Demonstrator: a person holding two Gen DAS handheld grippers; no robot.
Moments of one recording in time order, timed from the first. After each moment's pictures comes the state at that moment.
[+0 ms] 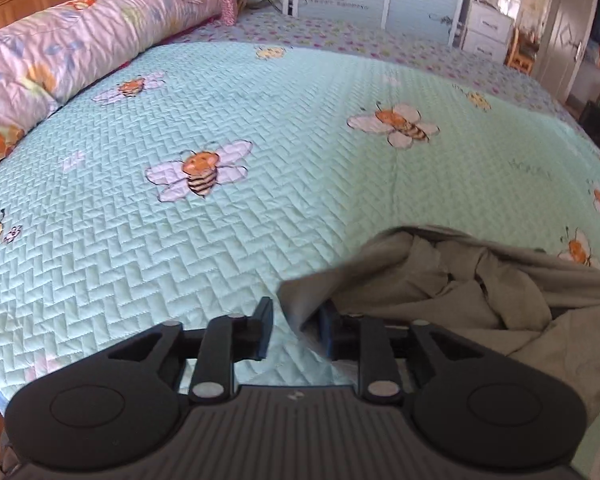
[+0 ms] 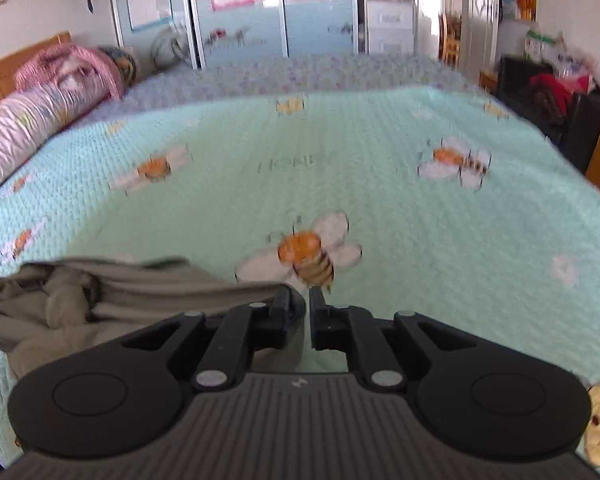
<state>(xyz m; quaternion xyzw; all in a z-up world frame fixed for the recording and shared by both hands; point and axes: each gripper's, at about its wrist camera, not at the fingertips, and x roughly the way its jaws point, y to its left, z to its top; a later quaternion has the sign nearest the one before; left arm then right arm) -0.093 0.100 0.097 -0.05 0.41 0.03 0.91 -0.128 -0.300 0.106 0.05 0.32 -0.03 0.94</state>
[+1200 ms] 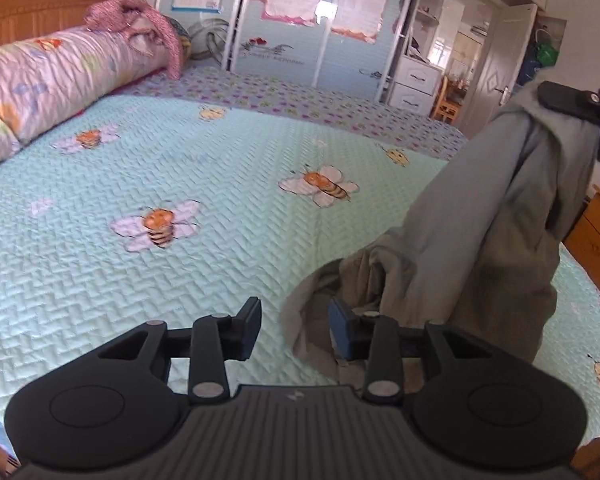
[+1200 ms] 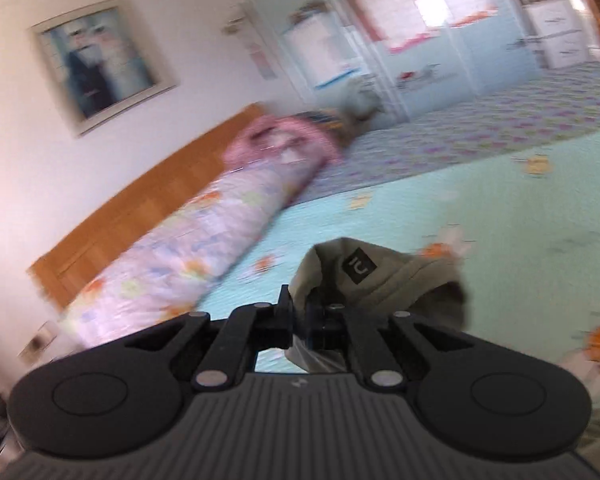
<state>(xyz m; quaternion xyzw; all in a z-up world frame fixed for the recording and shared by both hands) -0.151 0.123 0.156 -0.08 0.33 -0.07 0.94 -0.104 -0.157 0.250 0.20 0.26 0.32 0.89</state>
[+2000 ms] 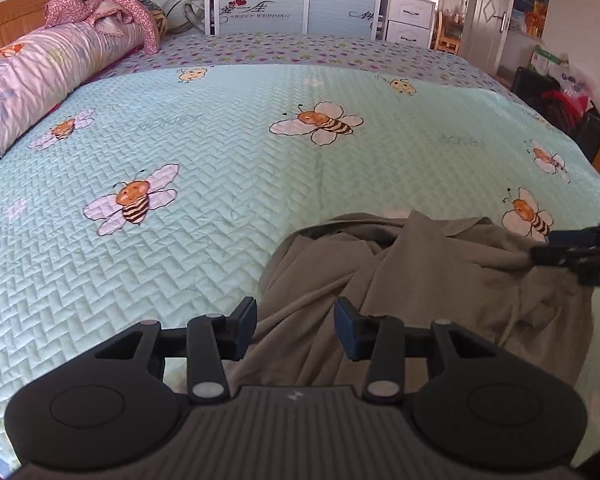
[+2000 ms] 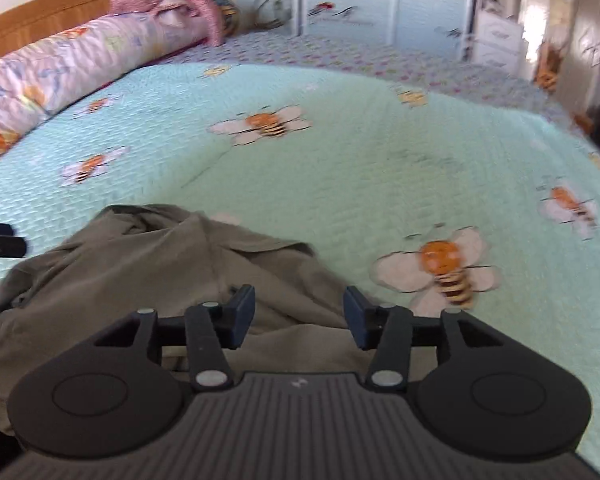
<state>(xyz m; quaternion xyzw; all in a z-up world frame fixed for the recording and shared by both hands) -0.096 0.072 0.093 0.00 0.39 -0.08 0.92 -0.082 -0.202 0.070 -0.03 0.37 0.13 0.92</state>
